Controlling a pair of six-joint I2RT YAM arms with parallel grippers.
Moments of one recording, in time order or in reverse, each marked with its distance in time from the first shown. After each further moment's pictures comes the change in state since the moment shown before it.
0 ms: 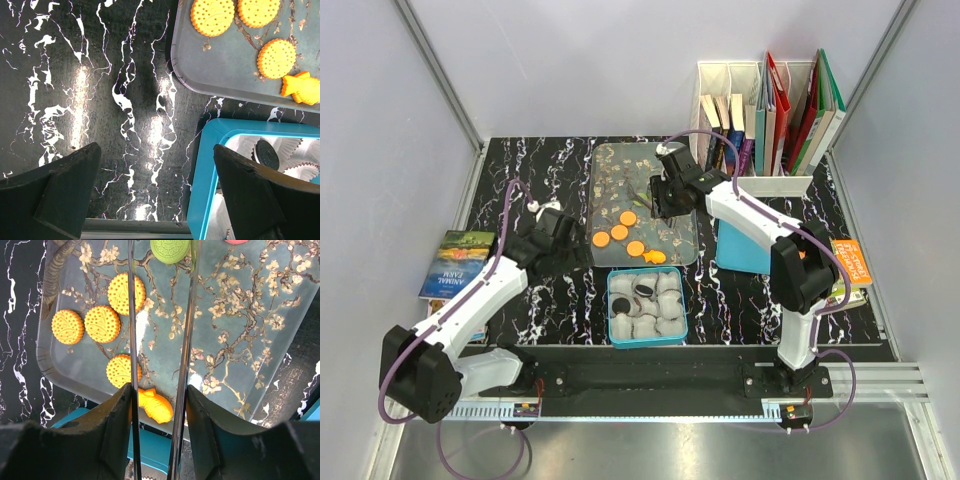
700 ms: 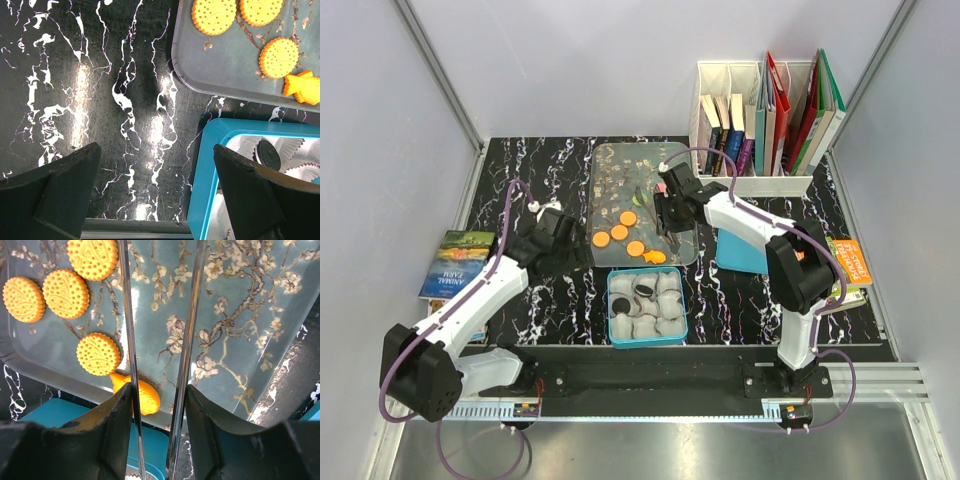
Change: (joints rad) left arm 0.000 0.009 0.000 0.000 0.002 0.000; right arm 0.002 0.000 -0.137 0.036 0.002 0.005
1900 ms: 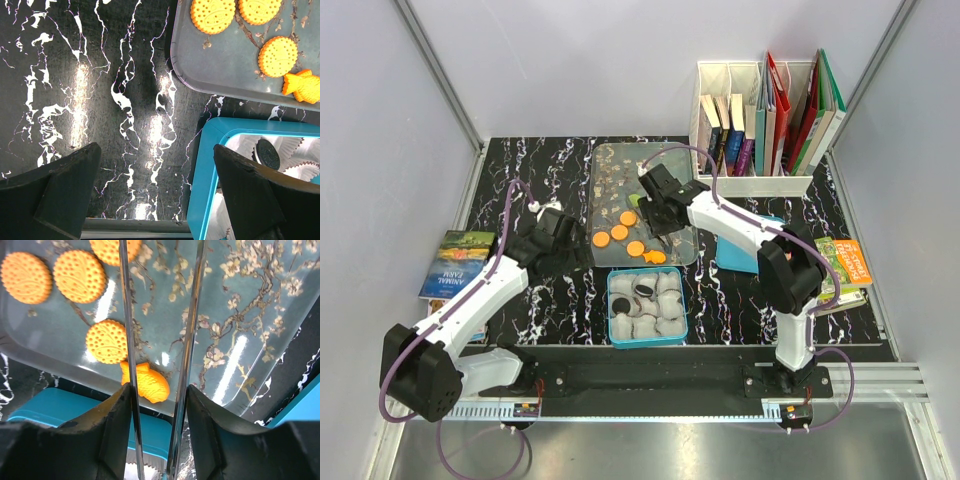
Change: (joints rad) left arm 0.000 0.000 0.000 0.000 0.006 0.000; right arm 0.108 0.039 0.129 -0.150 0.142 -0.051
